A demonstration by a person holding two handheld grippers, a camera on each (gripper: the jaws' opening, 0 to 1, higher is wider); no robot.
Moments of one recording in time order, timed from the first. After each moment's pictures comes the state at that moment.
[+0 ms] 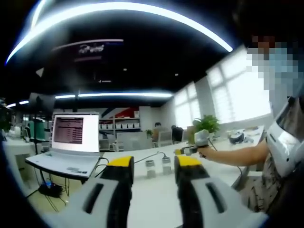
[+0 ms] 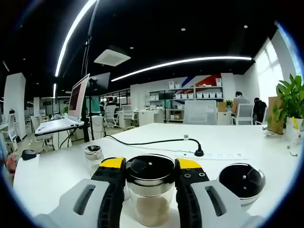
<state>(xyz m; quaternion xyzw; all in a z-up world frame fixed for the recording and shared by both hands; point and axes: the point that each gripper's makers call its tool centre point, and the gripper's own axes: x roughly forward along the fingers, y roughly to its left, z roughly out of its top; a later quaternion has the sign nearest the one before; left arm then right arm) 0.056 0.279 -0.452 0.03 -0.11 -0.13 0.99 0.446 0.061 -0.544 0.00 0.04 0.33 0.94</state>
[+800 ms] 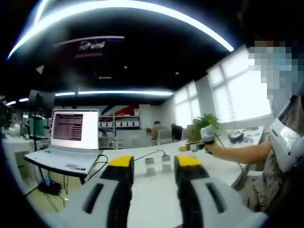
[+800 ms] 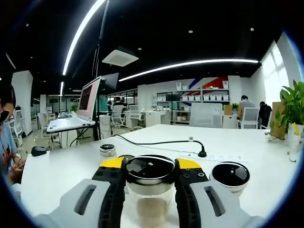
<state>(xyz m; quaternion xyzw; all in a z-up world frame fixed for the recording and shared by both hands) 0.060 0.283 -0.464 0.02 -0.10 -0.13 0.99 0.403 0.052 -0.537 -0.01 0.03 0.37 0.93</state>
